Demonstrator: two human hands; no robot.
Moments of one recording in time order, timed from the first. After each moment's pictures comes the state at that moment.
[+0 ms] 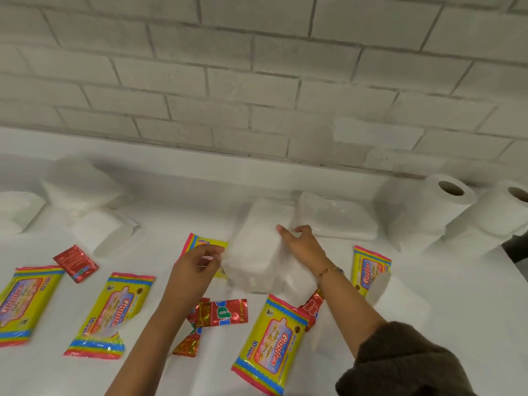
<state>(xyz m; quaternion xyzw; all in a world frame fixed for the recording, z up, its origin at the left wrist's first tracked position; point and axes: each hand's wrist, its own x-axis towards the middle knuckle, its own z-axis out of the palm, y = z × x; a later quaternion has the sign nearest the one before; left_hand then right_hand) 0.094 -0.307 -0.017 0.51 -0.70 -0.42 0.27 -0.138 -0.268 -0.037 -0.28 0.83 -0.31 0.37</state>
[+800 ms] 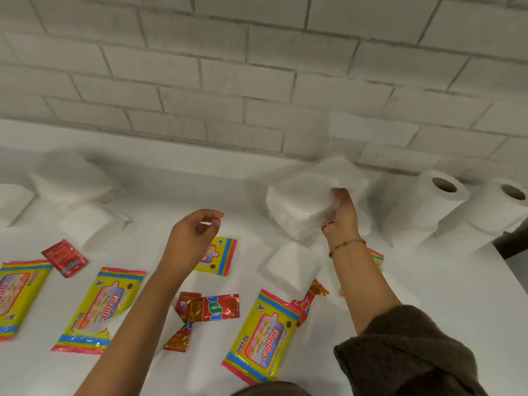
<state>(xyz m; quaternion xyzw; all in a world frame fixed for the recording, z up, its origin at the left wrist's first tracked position) 0.072 -0.335 0.011 0.48 -0.71 -0.42 0.31 -0.199 -0.279 -0.002 0.04 0.48 -0.78 0.39</state>
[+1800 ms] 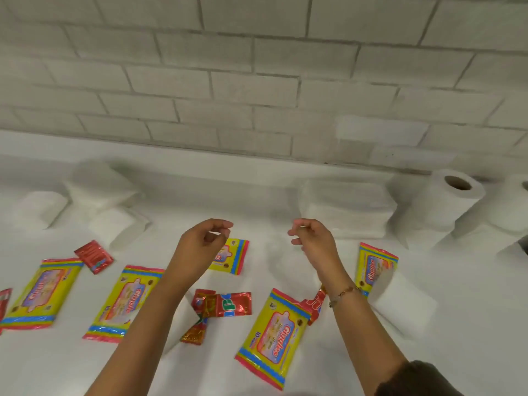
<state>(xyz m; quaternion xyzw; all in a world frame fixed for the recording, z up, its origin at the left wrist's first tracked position) 0.079 -0.315 0.015 0.45 -0.72 -0.44 0.29 -0.124 -0.229 0.005 -0.24 0.72 -0.55 0.36</state>
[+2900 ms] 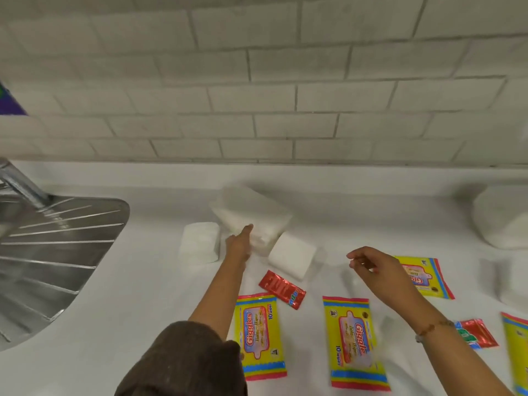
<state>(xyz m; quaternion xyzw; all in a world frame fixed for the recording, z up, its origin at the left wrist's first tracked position) 0.351 -0.610 -0.049 0.62 -0.38 -0.64 0.26 0.159 -0.395 -0.024 -0.44 0.81 -0.34 0.20</state>
